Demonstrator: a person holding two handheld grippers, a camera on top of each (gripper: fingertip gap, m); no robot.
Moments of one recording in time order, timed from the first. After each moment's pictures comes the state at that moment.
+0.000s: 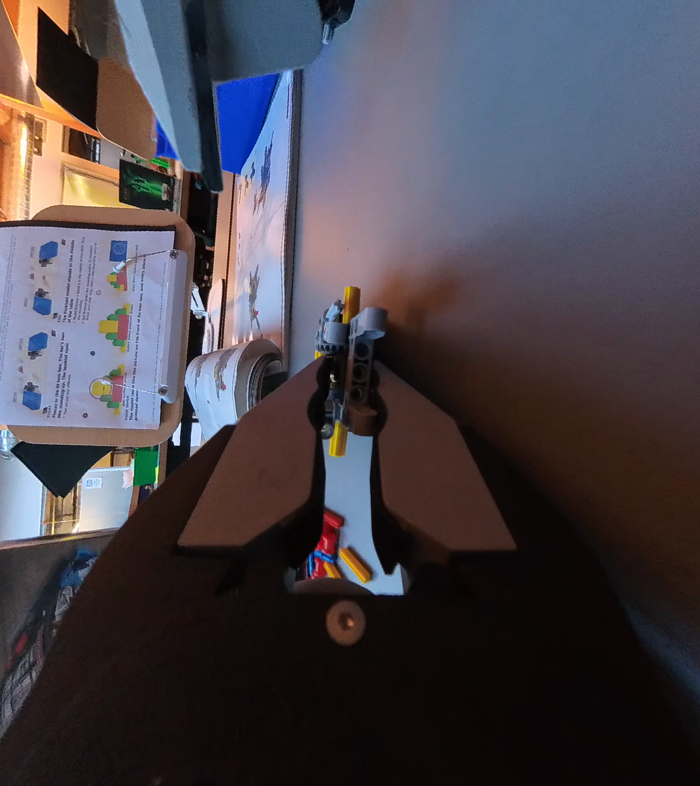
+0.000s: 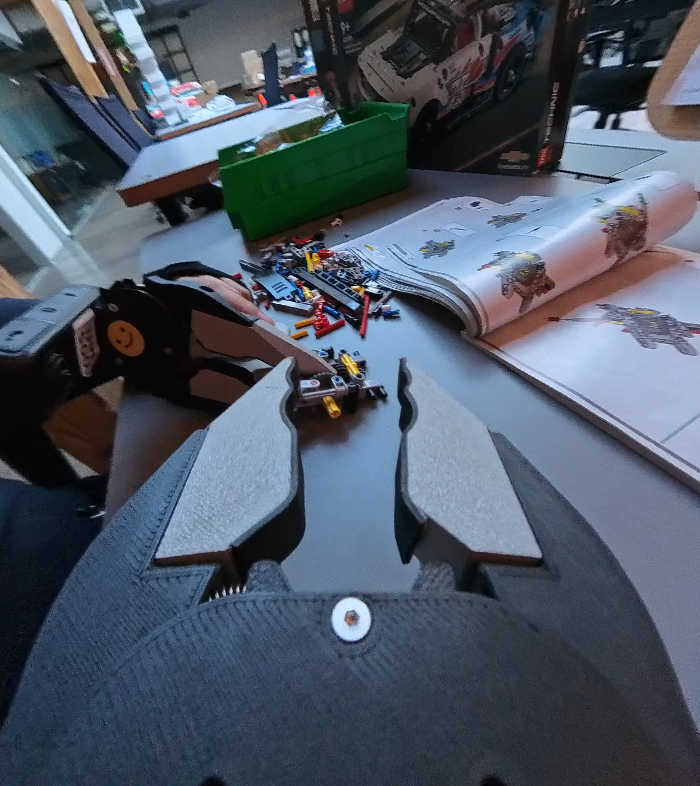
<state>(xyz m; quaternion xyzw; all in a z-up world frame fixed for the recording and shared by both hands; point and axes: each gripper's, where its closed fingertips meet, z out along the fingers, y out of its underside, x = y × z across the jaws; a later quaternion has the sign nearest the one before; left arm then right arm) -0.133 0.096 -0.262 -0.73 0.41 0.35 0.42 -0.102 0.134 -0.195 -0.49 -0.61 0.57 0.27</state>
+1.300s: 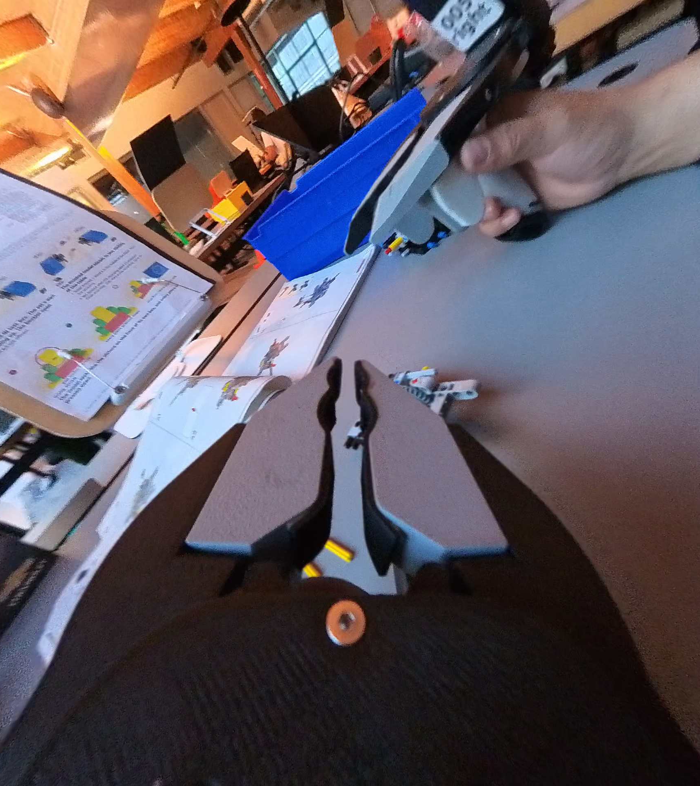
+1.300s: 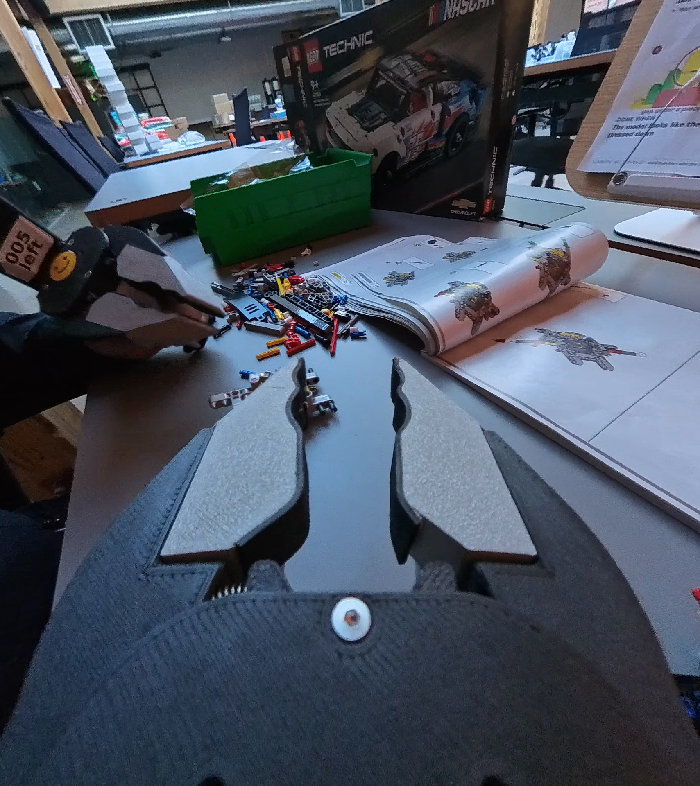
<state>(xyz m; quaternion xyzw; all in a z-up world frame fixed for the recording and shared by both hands) -0.126 0.057 -0.191 -0.71 0.27 0.14 0.64 -0.097 0.153 -0.185 -0.48 -0.58 0.57 0.33</state>
